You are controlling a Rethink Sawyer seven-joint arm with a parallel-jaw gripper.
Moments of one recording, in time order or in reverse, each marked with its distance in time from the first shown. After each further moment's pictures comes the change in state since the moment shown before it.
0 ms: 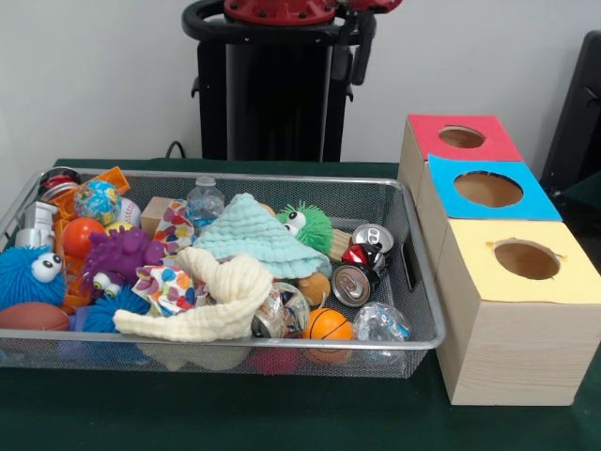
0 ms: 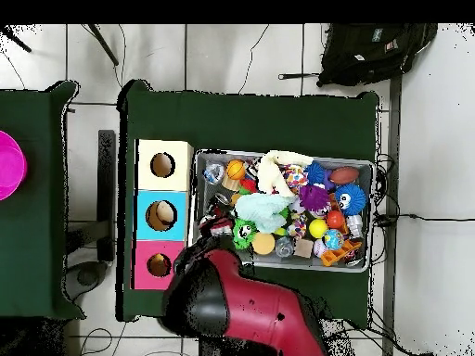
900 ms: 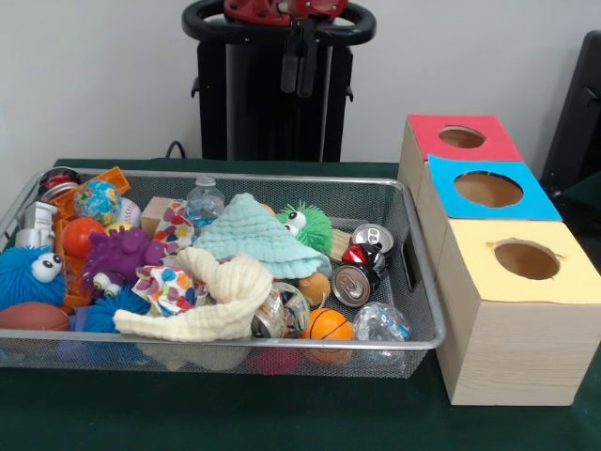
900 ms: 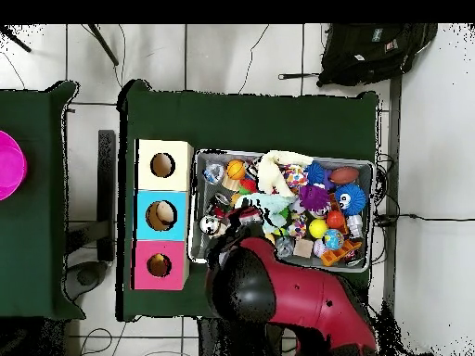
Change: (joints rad) arm -0.288 -0.042 0.244 0.020 -0.138 -0.004 0.000
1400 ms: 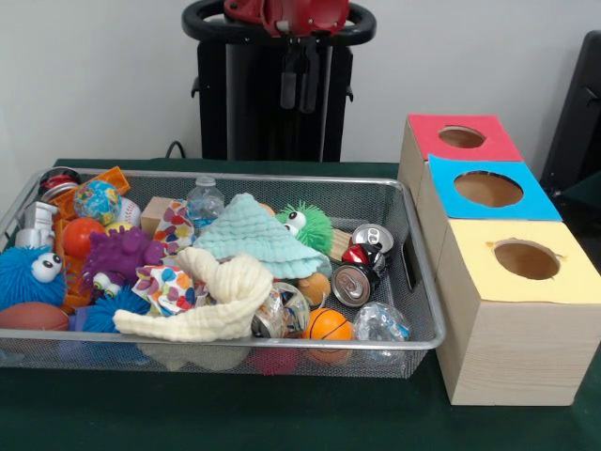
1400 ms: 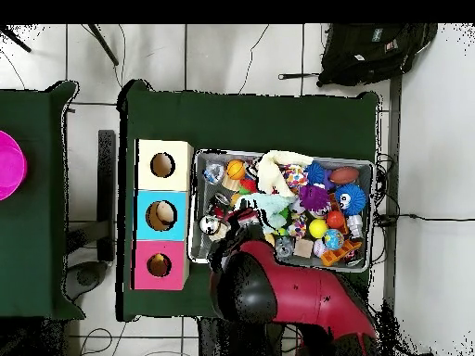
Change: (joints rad) arm -0.062 0.024 0.075 0.036 -0.088 -0.085 0.000
